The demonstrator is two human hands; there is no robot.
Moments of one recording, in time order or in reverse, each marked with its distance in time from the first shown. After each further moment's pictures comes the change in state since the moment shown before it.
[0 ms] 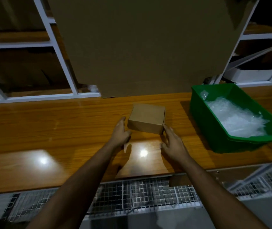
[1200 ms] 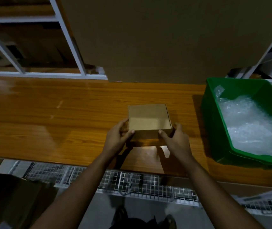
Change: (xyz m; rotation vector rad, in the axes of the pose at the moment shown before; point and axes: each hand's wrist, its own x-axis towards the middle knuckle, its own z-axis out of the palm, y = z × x) left_hand -0.055 -0.001 0.052 -0.071 0.253 0.096; right_hand 0.020 0.022 -0.023 0.235 -0.045 0.277
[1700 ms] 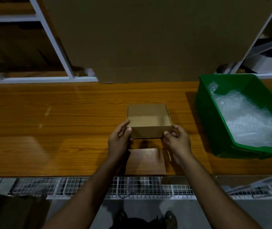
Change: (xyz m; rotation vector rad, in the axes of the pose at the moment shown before) left_hand -0.003 0.006 0.017 -0.598 0.073 -0.207; right_hand -0.008 -0.006 0.017 0.597 0.176 0.279
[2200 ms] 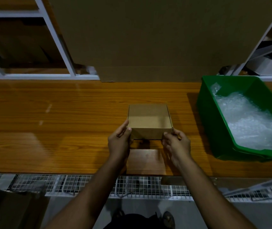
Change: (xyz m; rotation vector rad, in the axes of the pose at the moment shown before) left_hand -0.004 0.004 0.013 -0.174 0.142 -0.144; right_hand -0.005 0.004 0.002 0.200 0.025 0.129
